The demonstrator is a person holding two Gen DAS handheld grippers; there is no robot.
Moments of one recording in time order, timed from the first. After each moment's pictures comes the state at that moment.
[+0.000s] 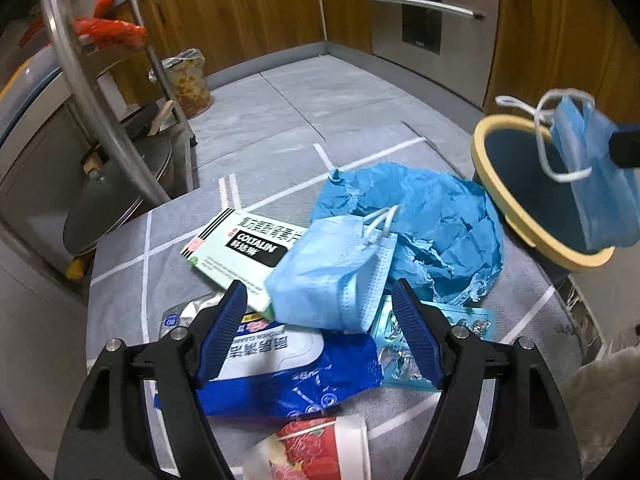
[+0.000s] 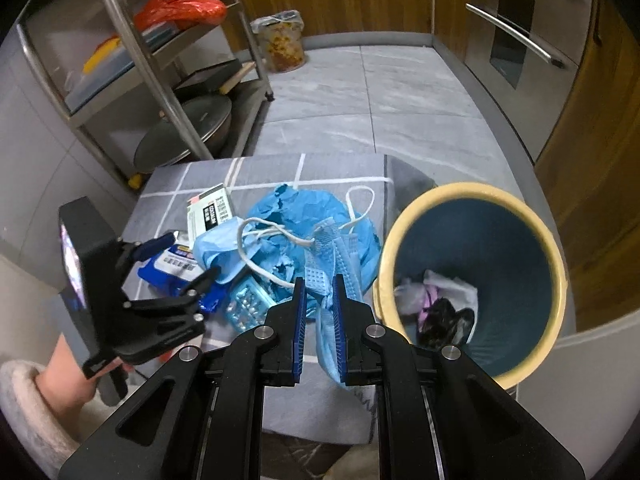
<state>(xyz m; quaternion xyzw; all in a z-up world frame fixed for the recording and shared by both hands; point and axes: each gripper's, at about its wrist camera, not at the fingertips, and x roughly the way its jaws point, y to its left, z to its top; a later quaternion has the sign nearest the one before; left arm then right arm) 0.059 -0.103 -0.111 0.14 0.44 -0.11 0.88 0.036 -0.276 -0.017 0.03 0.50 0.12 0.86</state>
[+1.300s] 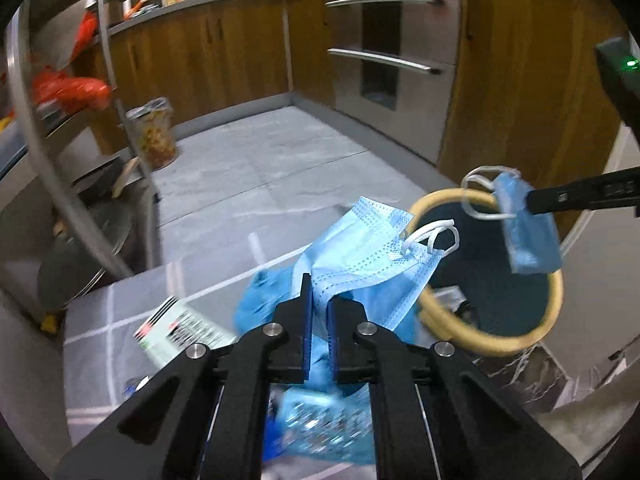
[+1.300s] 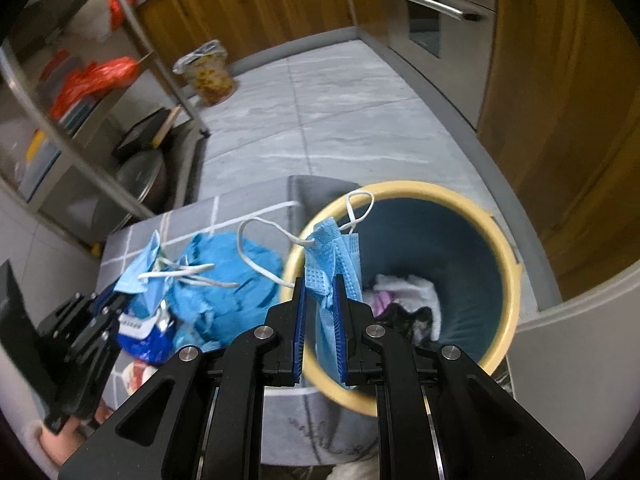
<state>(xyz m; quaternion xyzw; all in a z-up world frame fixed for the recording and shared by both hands) 0.068 -0.168 -0.053 0.09 0.36 -0.19 0.91 0.065 -0.387 -0.030 0.14 0.50 0.02 0.86</state>
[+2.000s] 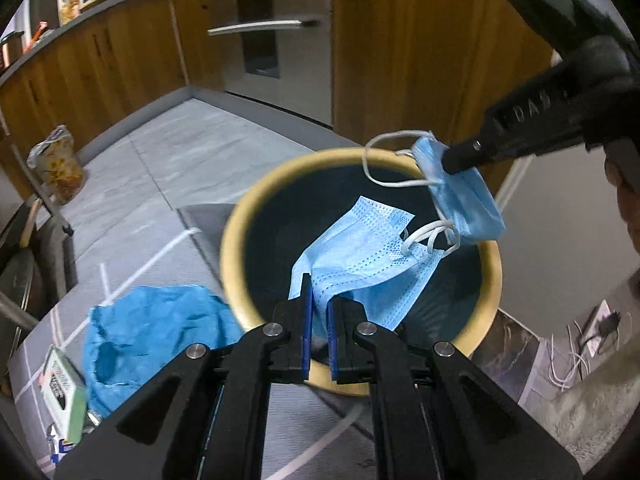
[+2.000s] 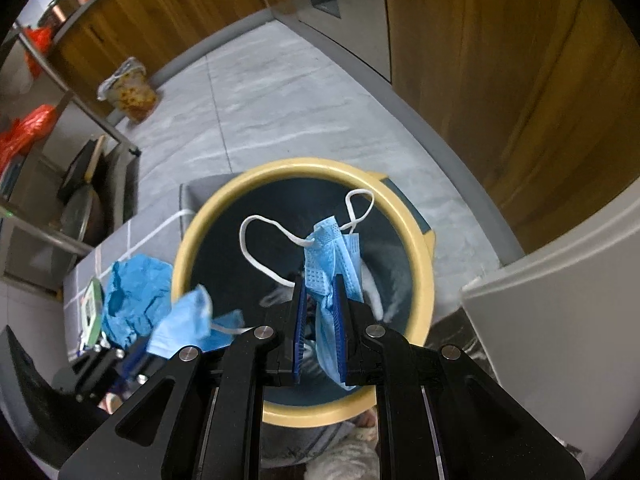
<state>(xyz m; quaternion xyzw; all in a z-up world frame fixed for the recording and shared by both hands) 0.057 -0.307 -0.106 0.16 0.39 -0.32 0.85 0.059 -0.476 -0.072 0.20 0.54 -0.07 0.82</state>
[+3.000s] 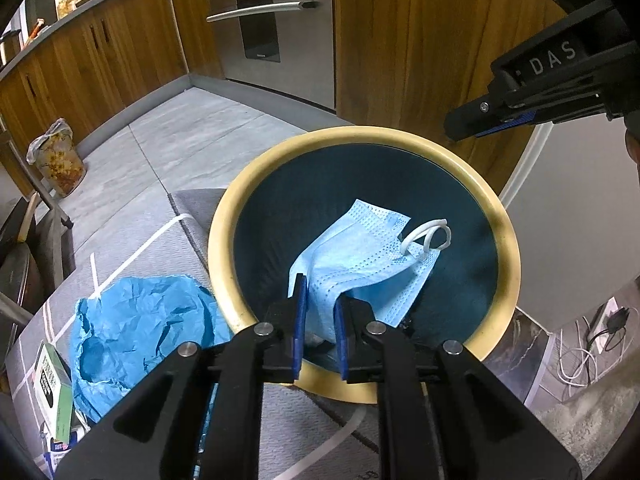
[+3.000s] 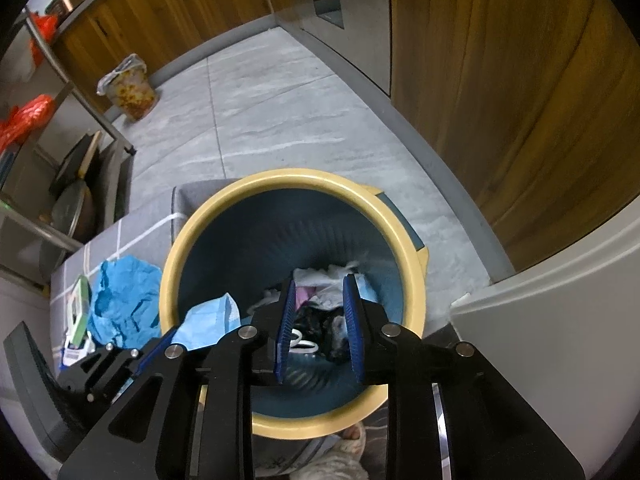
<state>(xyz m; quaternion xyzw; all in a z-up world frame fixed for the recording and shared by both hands) 0.062 -0.319 -0.126 0.17 0.40 -0.30 0.85 0.065 -0.472 -0.069 0.17 0.52 -0.08 0.83</state>
